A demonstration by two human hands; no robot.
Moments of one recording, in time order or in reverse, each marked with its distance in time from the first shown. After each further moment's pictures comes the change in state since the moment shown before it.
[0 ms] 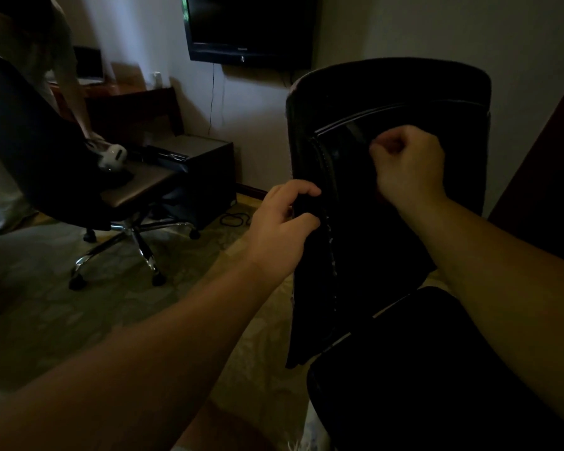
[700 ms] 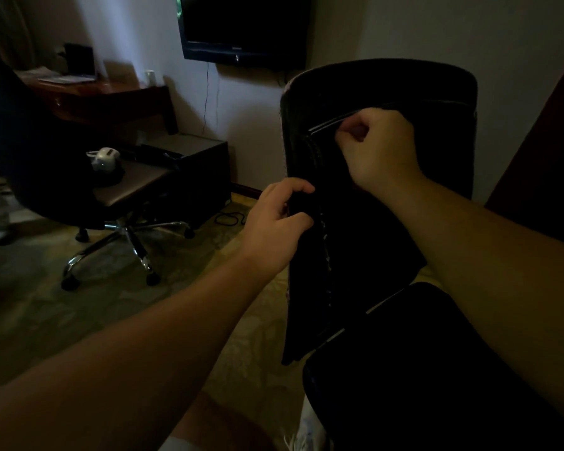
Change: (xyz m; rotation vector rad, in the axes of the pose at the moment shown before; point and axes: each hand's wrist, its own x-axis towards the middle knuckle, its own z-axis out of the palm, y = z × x) left_hand 0.000 0.003 -0.005 0.070 -0.036 -0.020; right_hand 0.002 -0.037 0.008 -0.122 -0.085 -0.168
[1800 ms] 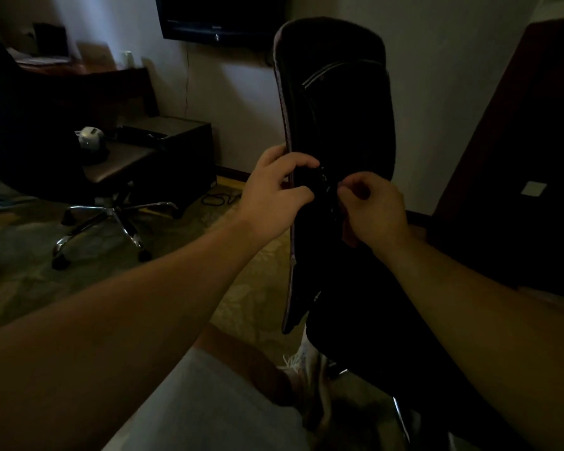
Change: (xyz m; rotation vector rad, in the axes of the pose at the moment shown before) left_hand -0.077 0.003 0.005 0.136 -0.126 0.177; right_hand -0.182 0.038 -0.023 0.166 -0.025 0.232
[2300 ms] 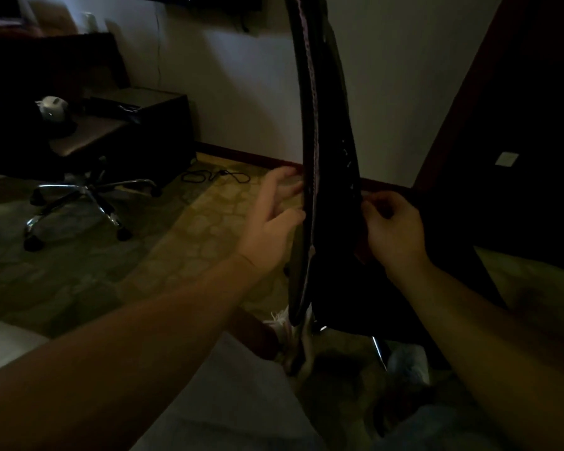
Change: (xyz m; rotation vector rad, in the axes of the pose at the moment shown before) left_hand -0.088 -0.023 0.064 -0.504 -0.031 -0.105; right_hand -0.083 0.050 -0.048 0.075 0.070 0.280
